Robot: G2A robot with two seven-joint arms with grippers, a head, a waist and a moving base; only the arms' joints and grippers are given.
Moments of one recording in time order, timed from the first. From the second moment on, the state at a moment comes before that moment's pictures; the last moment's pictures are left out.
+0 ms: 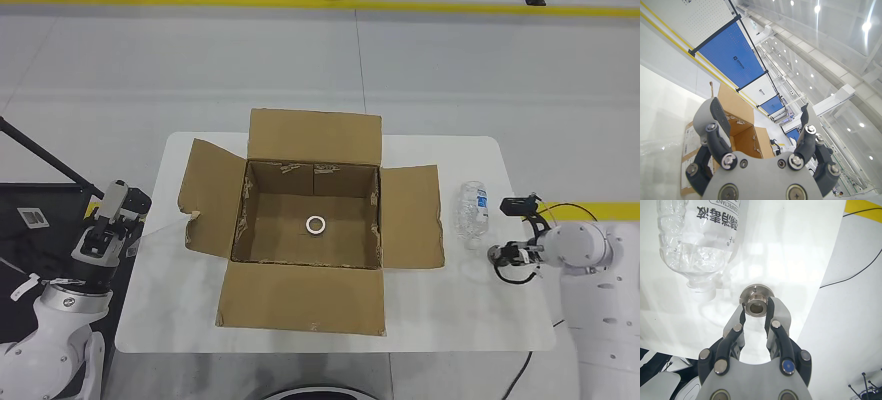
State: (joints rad) left arm 1.75 -1.29 -1.97 -2.20 -0.07 -0.23 -0.35; right arm -0.93 -1.06 1.60 -1.32 -1.03 -0.23 1.46
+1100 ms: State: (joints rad) left arm 1.75 -1.29 -1.97 -2.20 -0.07 -0.23 -0.35; right arm -0.94 -1.02 1.73 -1.59 -0.79 -0.20 1.39
